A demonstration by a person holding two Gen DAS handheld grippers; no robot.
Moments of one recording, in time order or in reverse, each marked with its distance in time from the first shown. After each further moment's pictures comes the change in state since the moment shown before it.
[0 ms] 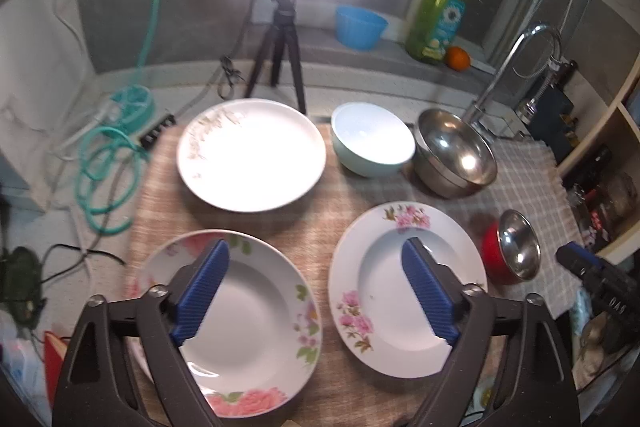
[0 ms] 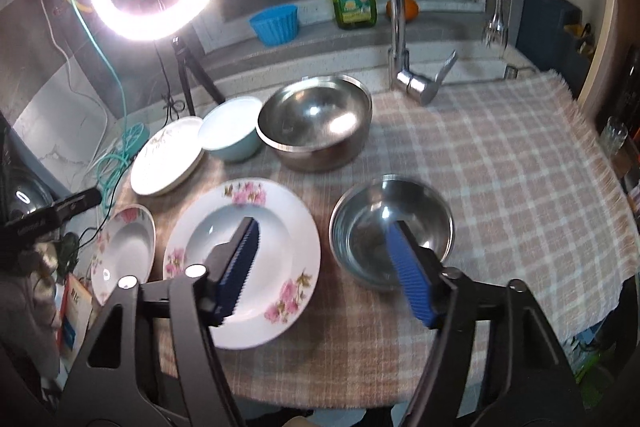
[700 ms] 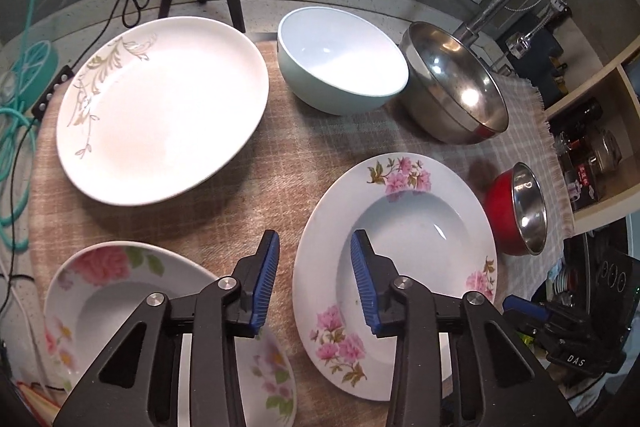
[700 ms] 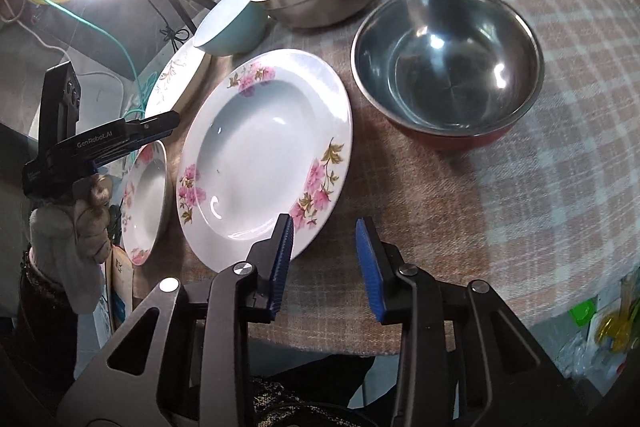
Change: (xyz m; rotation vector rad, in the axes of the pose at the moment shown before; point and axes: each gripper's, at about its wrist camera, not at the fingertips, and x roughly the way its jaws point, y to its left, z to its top) left arm 0.093 -0.005 0.011 0.071 0.283 -0.151; right arm 0.072 -0.013 -0.059 0.218 0.280 0.212
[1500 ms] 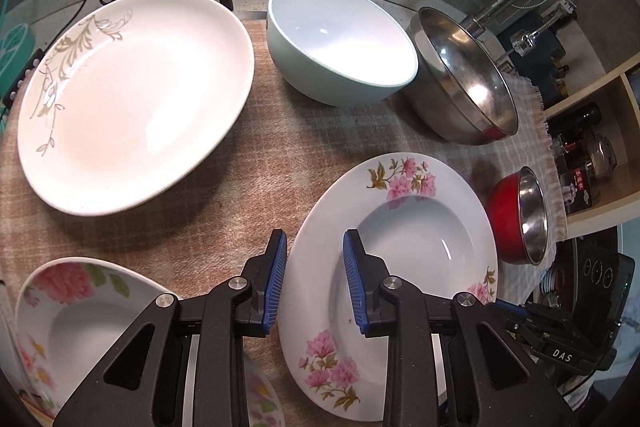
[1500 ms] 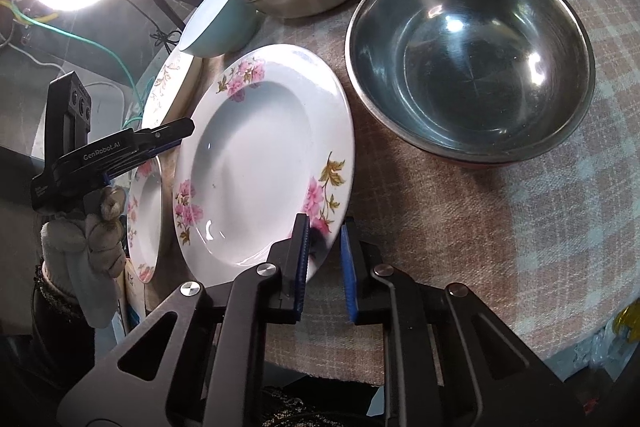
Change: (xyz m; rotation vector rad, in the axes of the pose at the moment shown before) left arm 0.022 0.006 0.010 -0.023 0.052 -0.045; right arm 0.021 -0.009 0.014 0.038 0.046 0.054
